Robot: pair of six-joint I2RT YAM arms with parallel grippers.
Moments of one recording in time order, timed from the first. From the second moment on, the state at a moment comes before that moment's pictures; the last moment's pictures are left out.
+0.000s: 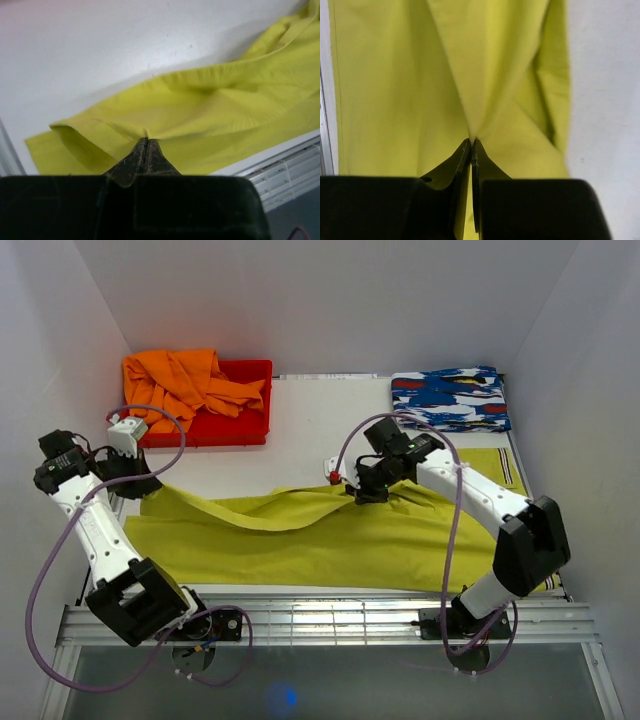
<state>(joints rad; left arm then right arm) 0.64 1.28 1.29 -1.21 0.72 0.77 0.64 1.60 1.25 -0.85 -0.51 -0.98</state>
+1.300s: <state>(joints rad) 0.66 0.80 1.33 -0.92 0.53 0.45 0.72 1.46 1.15 -0.77 -0.46 -0.98</state>
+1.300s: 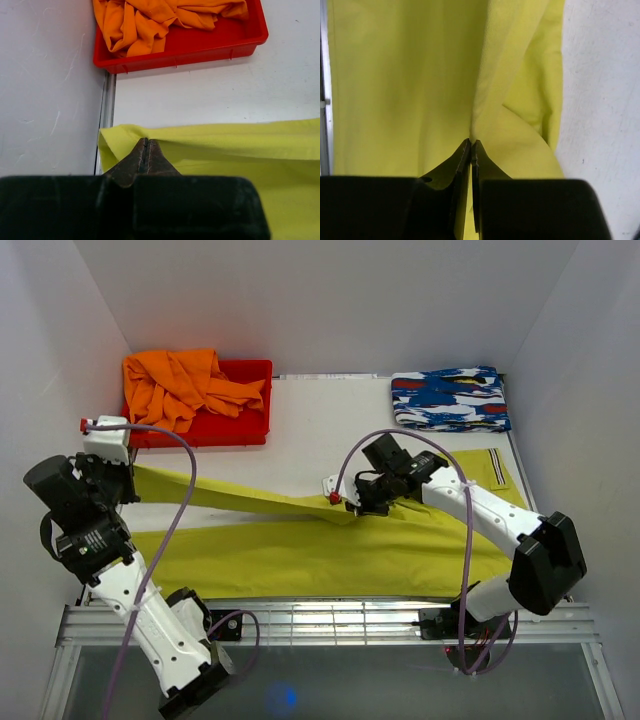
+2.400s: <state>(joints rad) 0.66 1.67 1.36 -0.60 0.46 0.05 0.44 1.99 1.67 -0.59 -0.20 -0.73</state>
